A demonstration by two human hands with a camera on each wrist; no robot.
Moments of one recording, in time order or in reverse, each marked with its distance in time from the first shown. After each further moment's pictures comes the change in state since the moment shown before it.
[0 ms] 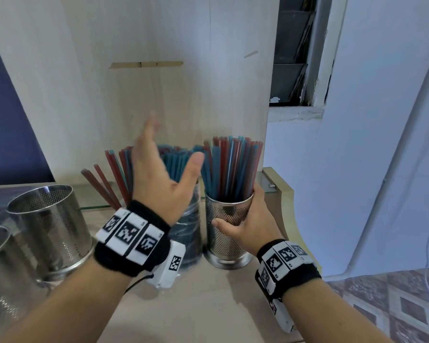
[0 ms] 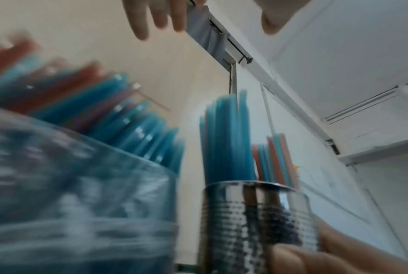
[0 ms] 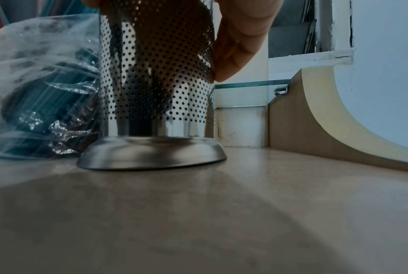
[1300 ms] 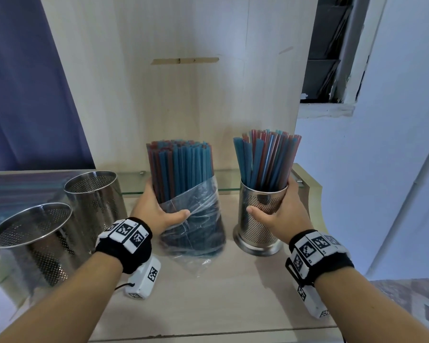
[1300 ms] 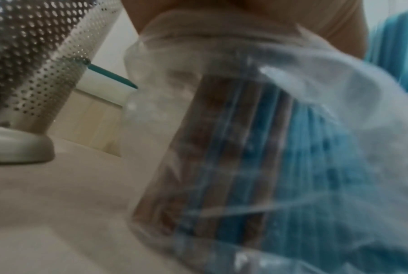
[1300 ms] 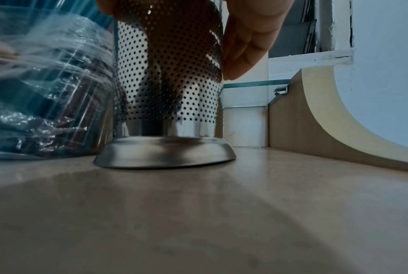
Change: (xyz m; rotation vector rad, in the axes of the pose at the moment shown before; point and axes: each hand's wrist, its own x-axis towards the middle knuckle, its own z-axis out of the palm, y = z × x) left_hand -0.039 -0.138 -0.053 0.082 -0.402 -0.435; right_hand -0.001 -0.007 -0.001 -0.063 0.052 0.044
